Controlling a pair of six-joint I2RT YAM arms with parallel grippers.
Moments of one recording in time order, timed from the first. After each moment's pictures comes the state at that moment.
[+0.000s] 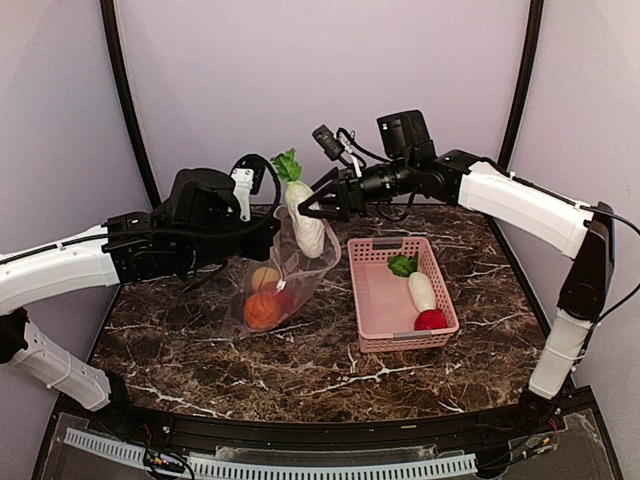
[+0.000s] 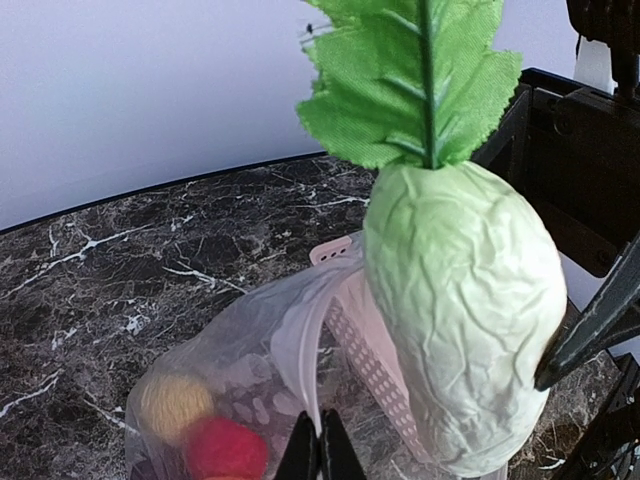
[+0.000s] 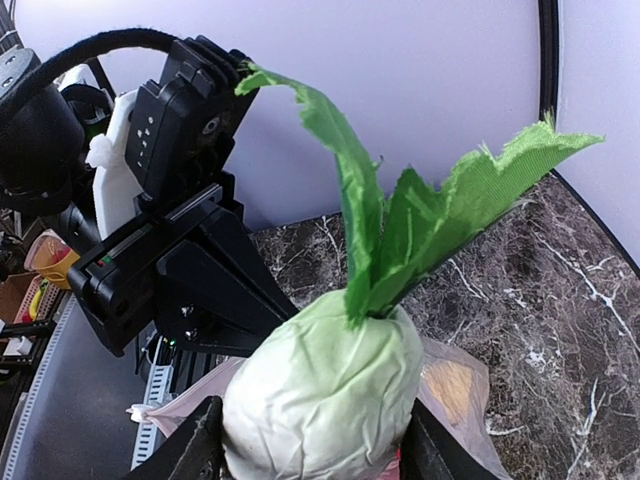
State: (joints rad) left arm -1.01 1.31 1.21 -0.34 -0.42 -0.41; right arm 0.75 1.78 1.73 -0.38 -0.85 -0.06
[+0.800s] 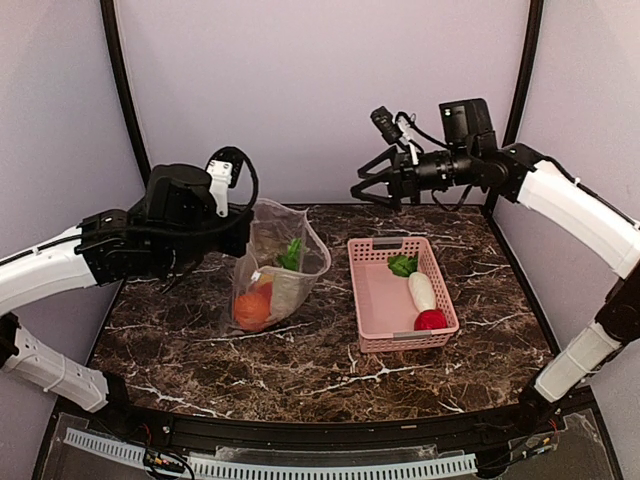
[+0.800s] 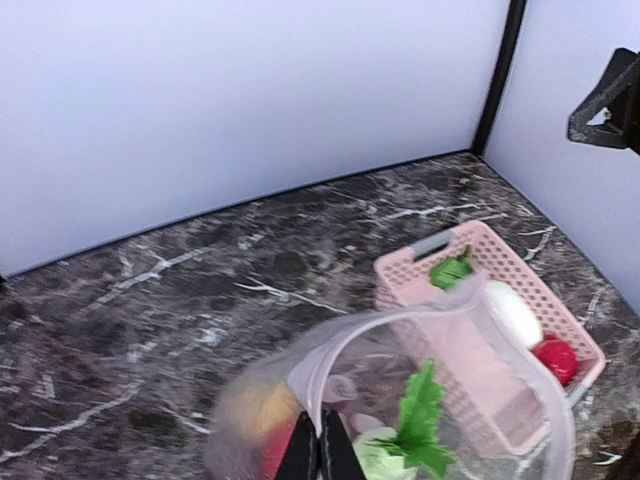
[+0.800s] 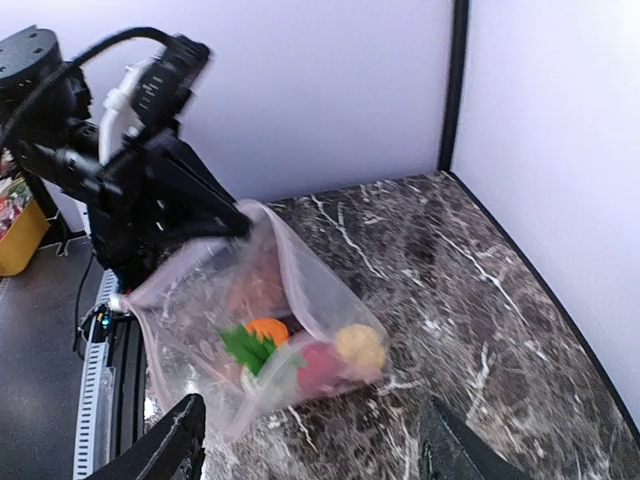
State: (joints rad) left arm -1.01 1.25 1.21 -0.40 -0.52 -0.33; right arm 0.66 1.55 1.62 -0.48 -0.71 -0.21
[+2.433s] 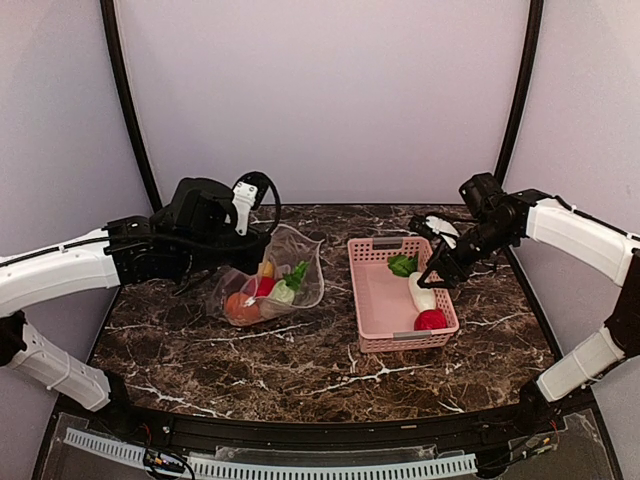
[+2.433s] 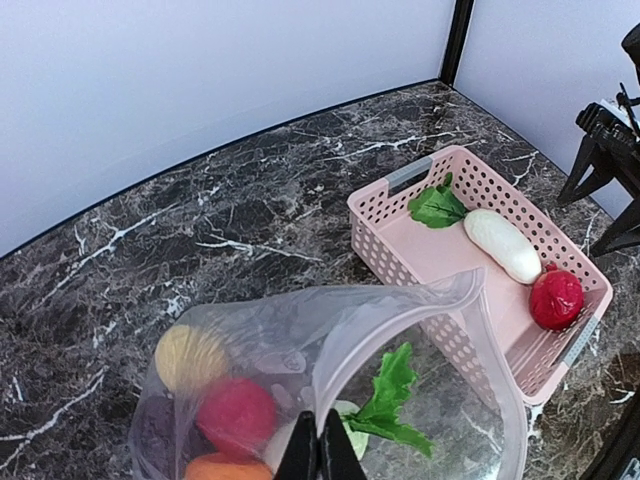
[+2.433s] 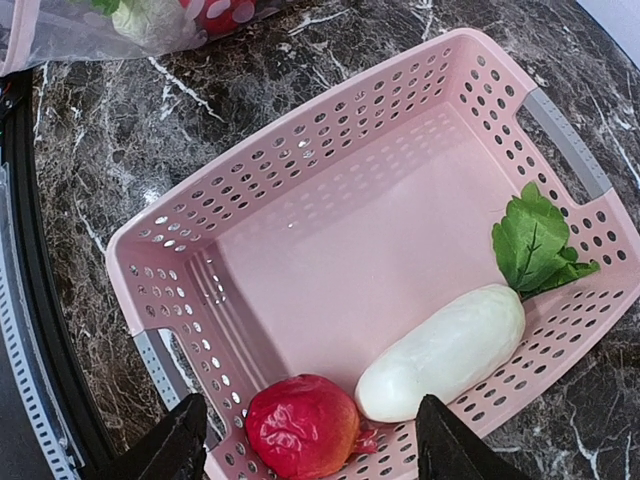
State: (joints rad) left arm -0.96 1.29 1.15 -0.41 -0.37 -0.25; right arm 0.38 1.42 1.17 -0.87 -0.49 -0.54
